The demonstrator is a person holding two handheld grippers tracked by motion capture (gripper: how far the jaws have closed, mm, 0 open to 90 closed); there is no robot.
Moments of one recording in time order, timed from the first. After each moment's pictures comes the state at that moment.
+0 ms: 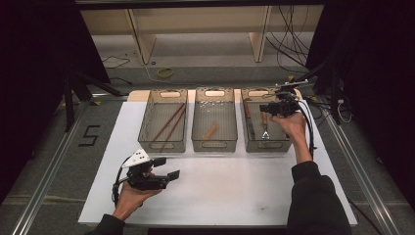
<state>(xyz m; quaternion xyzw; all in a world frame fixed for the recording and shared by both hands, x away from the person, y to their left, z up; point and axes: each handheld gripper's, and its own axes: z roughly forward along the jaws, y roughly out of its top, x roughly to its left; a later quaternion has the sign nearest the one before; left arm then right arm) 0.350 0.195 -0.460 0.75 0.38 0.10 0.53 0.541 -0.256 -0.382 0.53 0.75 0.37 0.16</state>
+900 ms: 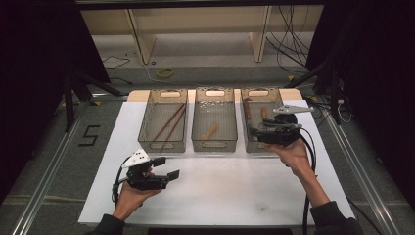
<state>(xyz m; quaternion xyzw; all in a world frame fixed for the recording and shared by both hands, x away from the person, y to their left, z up) 0.350 0.195 -0.460 0.75 0.38 0.10 0.53 0.422 -0.225 -0.368 0.42 0.77 0.45 0.17</state>
